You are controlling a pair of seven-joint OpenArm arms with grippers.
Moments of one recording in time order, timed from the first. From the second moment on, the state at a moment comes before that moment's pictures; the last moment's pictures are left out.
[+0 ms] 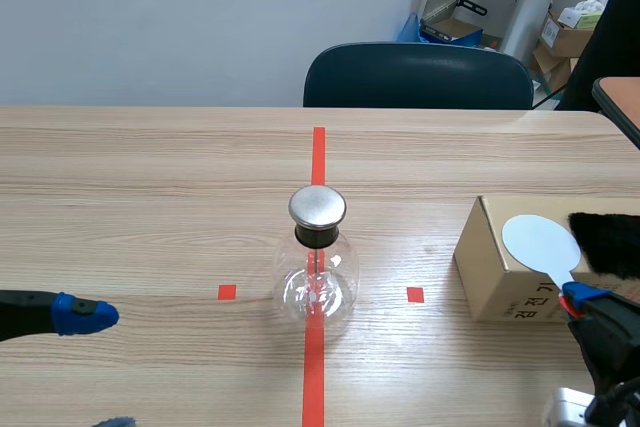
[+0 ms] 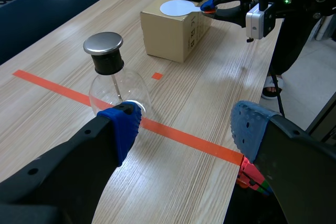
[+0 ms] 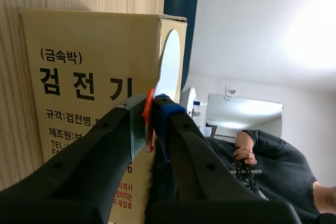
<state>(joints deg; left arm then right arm) 57.5 -60.8 4.2 113.8 -8.5 -17.8 -39.7 -34.1 26.8 0.6 76.5 -64.9 -36.1 26.4</state>
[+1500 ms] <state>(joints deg) 57.5 -60.1 4.2 113.8 -8.5 -17.8 -39.5 -34.1 26.8 0.6 79.4 -64.0 -38.5 23.4</state>
